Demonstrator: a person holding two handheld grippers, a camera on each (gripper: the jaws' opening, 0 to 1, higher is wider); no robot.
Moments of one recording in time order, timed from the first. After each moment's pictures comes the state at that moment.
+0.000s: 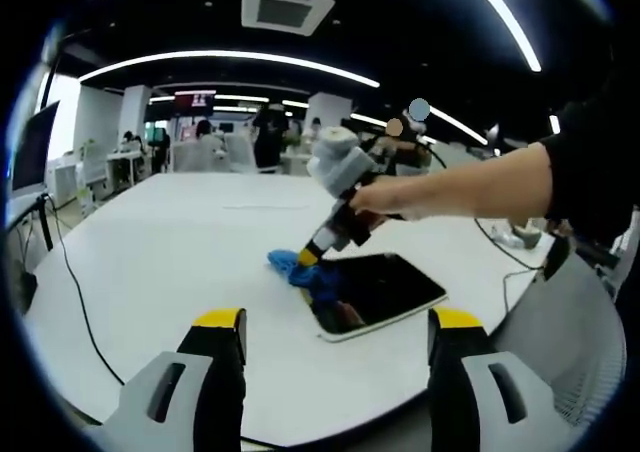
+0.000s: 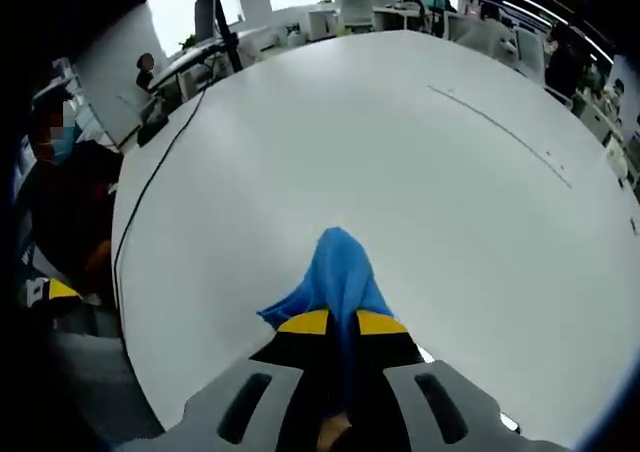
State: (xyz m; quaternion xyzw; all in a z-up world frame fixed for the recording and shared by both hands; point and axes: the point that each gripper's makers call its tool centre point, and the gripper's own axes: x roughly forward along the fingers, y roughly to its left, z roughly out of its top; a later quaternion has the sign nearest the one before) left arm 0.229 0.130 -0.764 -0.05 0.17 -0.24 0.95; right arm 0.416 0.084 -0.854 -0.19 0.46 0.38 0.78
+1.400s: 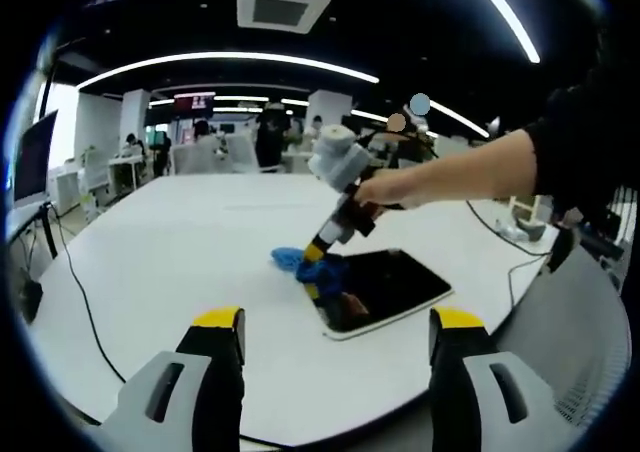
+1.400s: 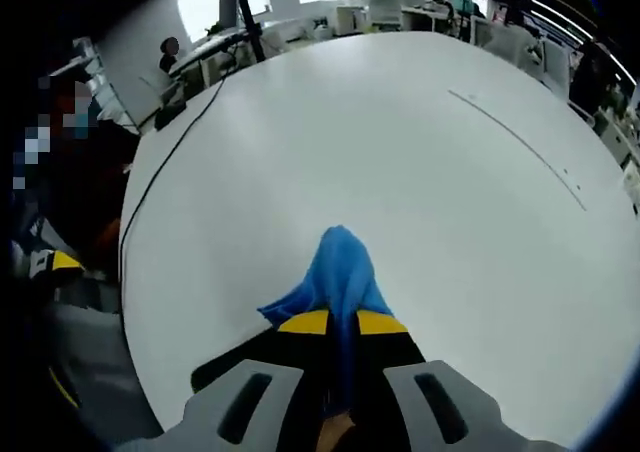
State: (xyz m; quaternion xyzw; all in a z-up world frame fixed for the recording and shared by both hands) left arm 0.230 0.133 -0.763 -0.03 0.17 -0.23 0.96; right arm 0.419 0.078 -0.855 -0.20 0.46 0.42 0.76
